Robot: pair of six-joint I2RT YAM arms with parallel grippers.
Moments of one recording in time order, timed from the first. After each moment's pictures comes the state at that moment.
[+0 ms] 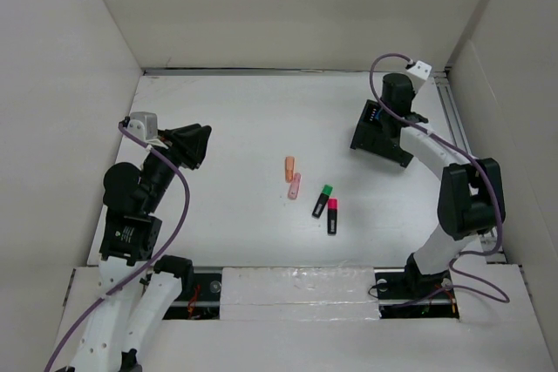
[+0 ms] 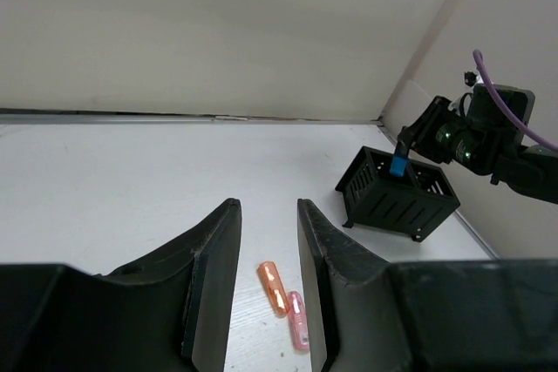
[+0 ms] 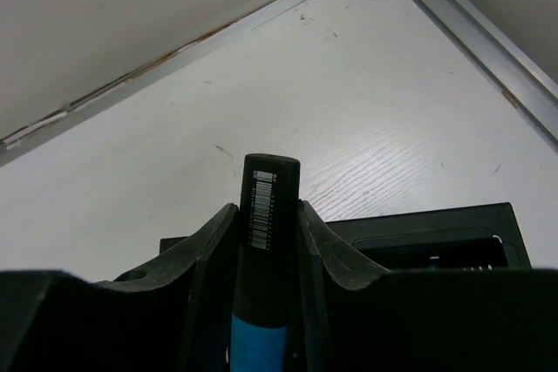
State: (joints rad) left arm -0.21 0.56 0.82 -0.11 0.21 -0.39; right arm 0.20 1.68 1.20 0.11 0.61 0.40
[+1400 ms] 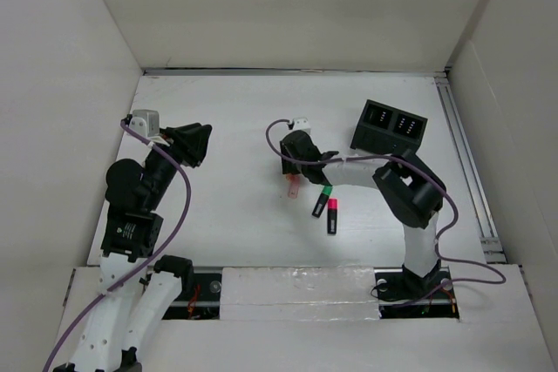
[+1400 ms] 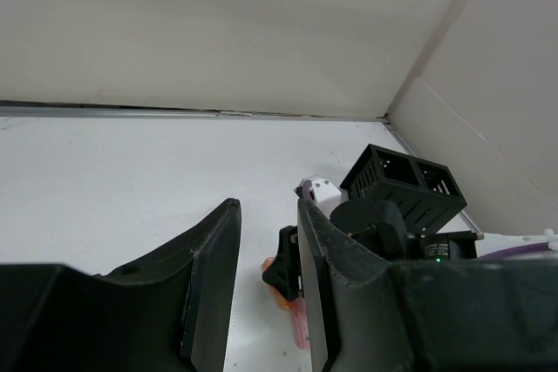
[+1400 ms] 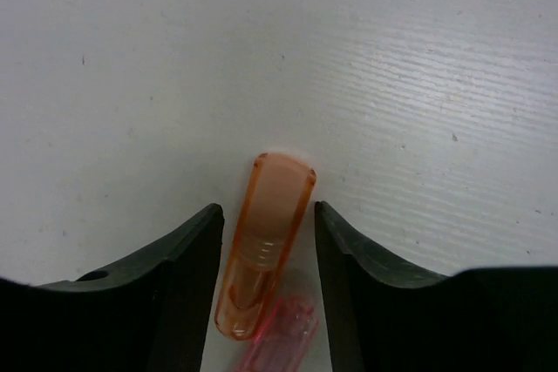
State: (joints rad) left arm -0.21 0.59 0.82 -0.11 0.20 -0.39; right arm 0.78 1.95 1.16 0.06 0.33 0.46
